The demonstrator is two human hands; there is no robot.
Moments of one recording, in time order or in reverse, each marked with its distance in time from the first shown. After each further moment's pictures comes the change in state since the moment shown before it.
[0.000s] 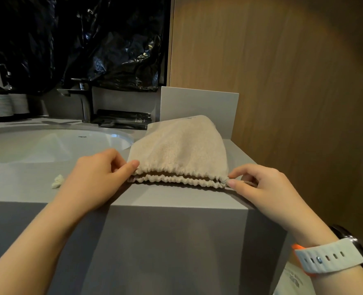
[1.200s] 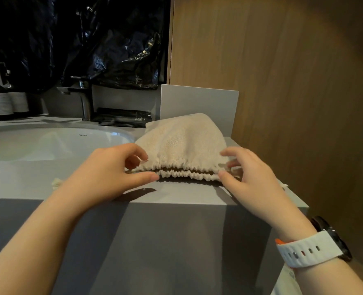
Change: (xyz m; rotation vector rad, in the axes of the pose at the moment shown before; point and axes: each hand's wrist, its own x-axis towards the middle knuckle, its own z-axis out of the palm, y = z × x) left_hand -0.002 0.015 -0.010 -0.034 -0.194 0.192; right_hand 0.004 -0.018 0.017 -0.083 0.072 -0.054
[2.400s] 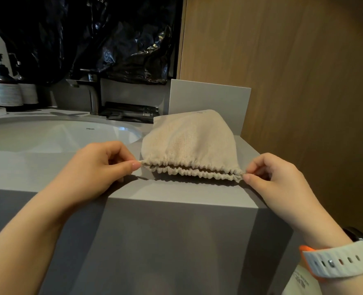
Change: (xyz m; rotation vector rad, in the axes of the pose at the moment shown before) left_hand -0.006 -0.029 -0.001 -0.309 0.101 -0.131; right_hand -0.001 0.011 -0.008 0.084 0.046 0.124
